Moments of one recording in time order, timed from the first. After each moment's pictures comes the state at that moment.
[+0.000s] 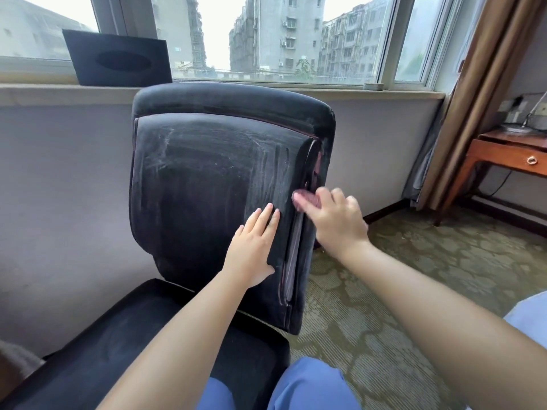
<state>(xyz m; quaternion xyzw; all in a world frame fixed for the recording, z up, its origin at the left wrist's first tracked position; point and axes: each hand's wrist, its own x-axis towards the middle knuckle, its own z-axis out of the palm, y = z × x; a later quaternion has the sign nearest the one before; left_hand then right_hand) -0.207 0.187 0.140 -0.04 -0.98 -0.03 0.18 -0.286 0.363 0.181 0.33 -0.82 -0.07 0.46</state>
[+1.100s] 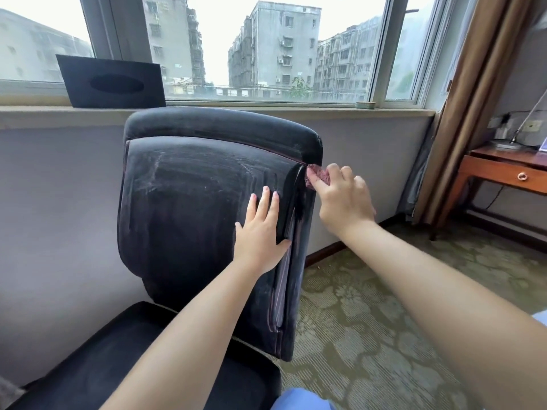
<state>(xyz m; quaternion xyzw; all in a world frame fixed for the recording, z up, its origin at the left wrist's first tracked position) -0.249 0.219 0.198 0.04 -0.96 -0.17 0.21 -0.314 0.372 0.256 0.26 -0.86 -0.02 0.44</state>
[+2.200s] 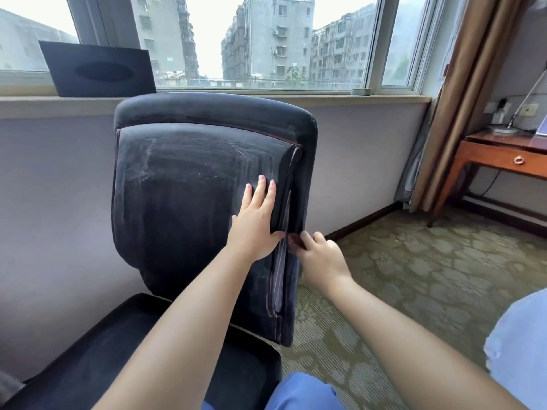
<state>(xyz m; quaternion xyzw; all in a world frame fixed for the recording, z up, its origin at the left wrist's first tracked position) -0.253 0.211 0.185 0.01 -0.96 -0.19 0.19 -0.282 0.370 0.124 0.33 -0.89 -0.05 0.31</state>
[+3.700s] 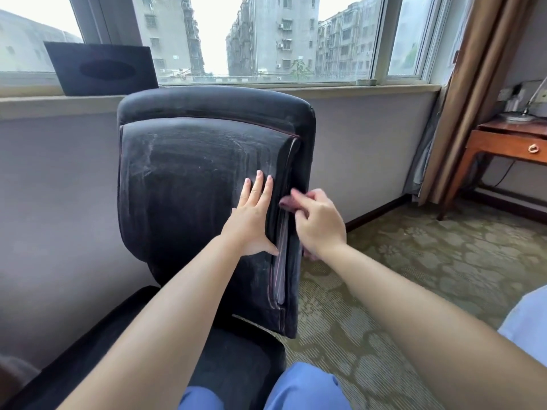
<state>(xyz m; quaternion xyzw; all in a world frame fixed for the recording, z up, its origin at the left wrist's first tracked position) -0.242 0.203 0.190 -0.02 -0.98 -0.14 0.12 -0.286 0.355 0.174 0.24 -0.87 0.36 0.25</state>
